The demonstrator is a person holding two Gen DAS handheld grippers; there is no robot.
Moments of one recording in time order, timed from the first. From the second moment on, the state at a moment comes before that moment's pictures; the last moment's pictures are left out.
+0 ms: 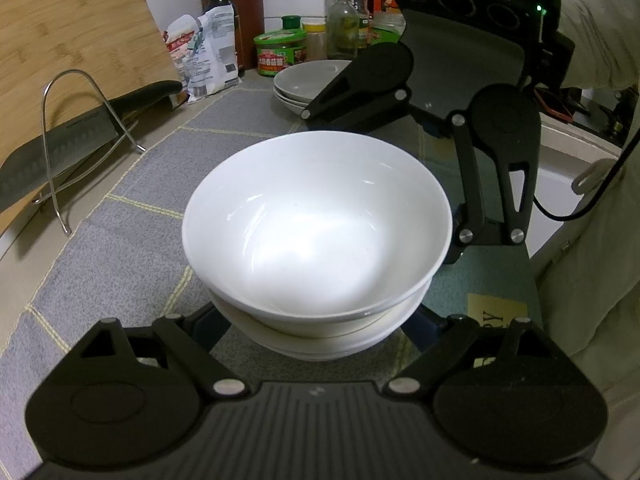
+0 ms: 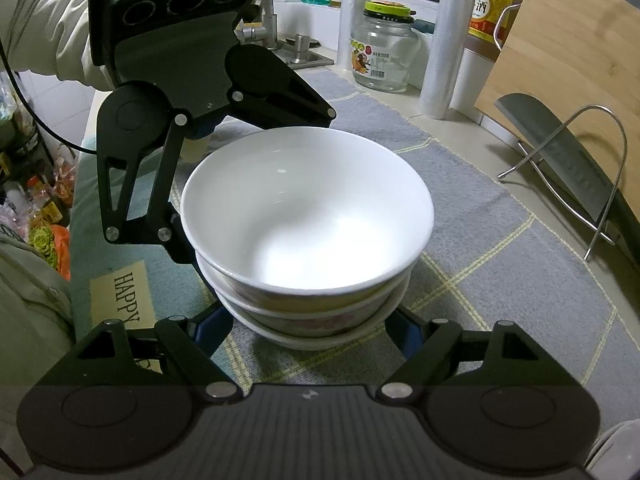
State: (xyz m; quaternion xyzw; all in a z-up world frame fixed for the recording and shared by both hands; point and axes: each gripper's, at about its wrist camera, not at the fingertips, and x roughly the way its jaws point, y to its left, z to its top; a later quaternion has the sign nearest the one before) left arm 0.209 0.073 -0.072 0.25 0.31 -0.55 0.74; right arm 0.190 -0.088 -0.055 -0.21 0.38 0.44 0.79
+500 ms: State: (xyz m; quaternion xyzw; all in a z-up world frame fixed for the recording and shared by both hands) left arm 0.200 0.058 -0.057 0.25 0.30 -0.54 0.74; right arm 0.183 -0.104 -0.040 -0.21 0.38 0.44 0.78
